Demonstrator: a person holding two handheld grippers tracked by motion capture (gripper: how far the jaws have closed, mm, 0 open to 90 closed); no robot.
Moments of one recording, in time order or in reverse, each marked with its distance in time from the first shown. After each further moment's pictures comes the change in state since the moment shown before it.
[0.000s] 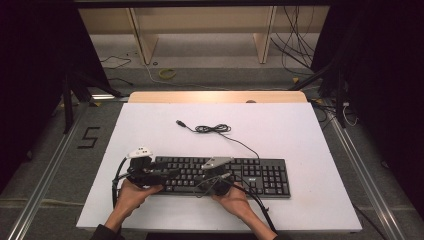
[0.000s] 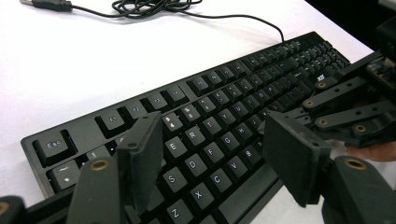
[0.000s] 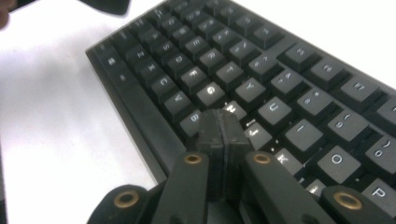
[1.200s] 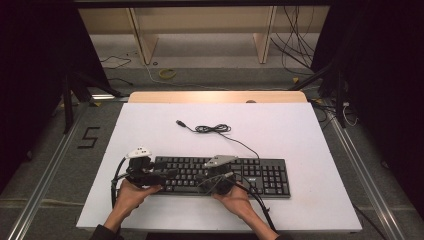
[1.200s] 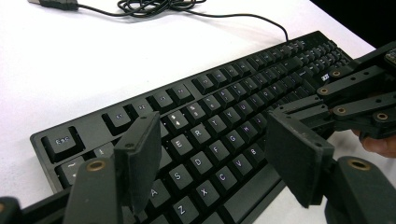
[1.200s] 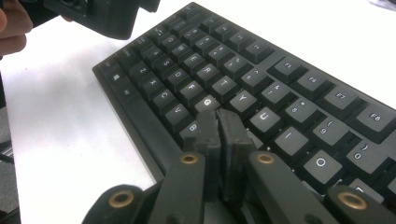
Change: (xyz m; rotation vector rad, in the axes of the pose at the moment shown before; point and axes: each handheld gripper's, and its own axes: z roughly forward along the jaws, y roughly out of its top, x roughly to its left) left arm 0.002 -0.001 -0.001 0.000 0.010 -0.007; right arm -0.002 0.002 -0.010 -0.047 0.008 0.028
